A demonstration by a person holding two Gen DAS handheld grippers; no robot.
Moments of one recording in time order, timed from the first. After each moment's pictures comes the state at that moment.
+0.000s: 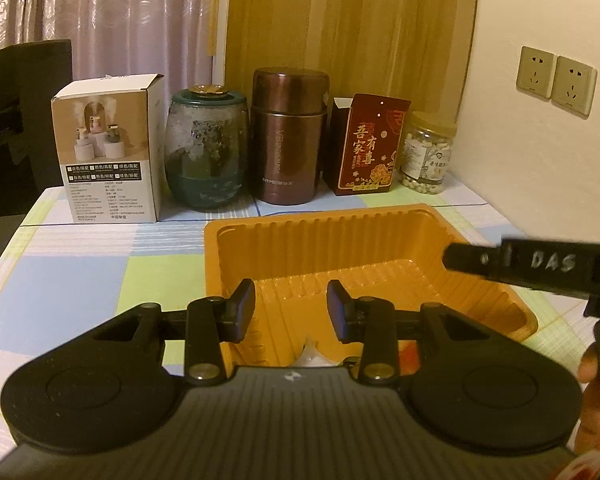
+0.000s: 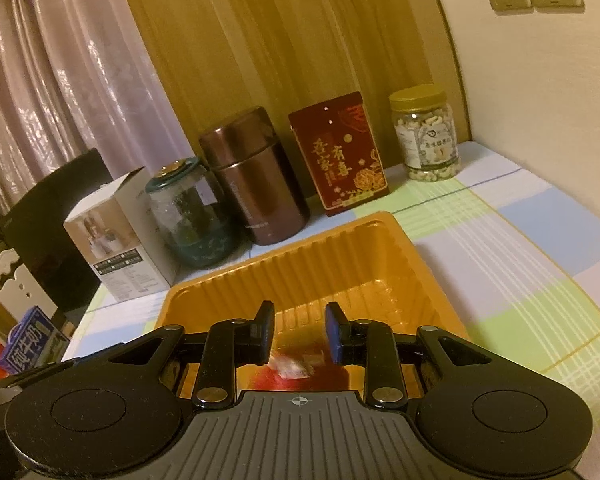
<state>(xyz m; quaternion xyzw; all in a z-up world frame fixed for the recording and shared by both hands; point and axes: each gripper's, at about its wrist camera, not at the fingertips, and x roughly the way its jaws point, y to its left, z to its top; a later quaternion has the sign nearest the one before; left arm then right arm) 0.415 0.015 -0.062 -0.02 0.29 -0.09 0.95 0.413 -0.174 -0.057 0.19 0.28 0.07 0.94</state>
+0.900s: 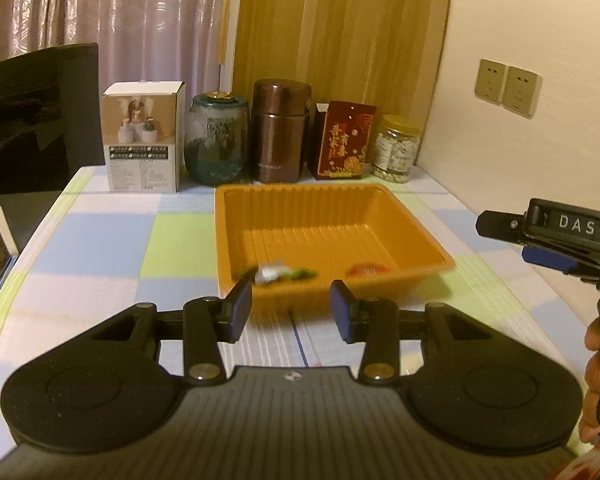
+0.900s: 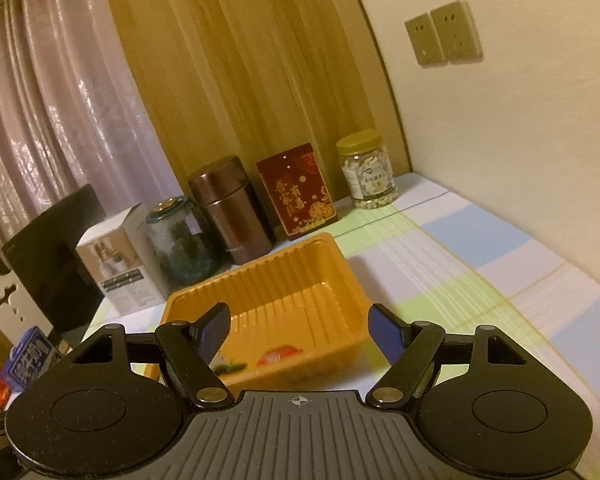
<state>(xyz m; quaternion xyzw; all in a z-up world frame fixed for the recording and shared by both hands) 0.267 0.013 -0.028 -0.04 0.29 -0.08 0.95 0.277 -0.206 -0.011 0.18 0.24 0.03 0.95</state>
